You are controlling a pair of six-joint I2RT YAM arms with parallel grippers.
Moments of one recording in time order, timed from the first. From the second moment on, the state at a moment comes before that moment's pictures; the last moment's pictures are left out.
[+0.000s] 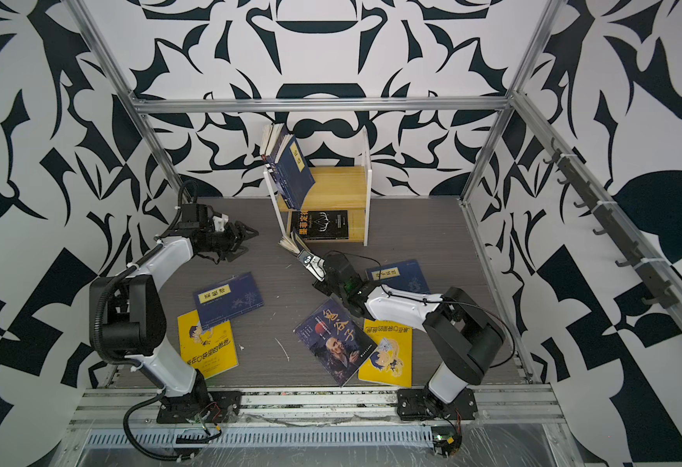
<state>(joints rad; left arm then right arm) 0.02 1.71 1.23 -0.44 0.66 -0.68 0.80 1.59 0.87 0.25 0.17 -0.36</state>
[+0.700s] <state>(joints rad) 0.12 1.47 1.17 -0.50 0.58 -0.35 0.66 1.42 1.11 0.21 -0.02 0.06</state>
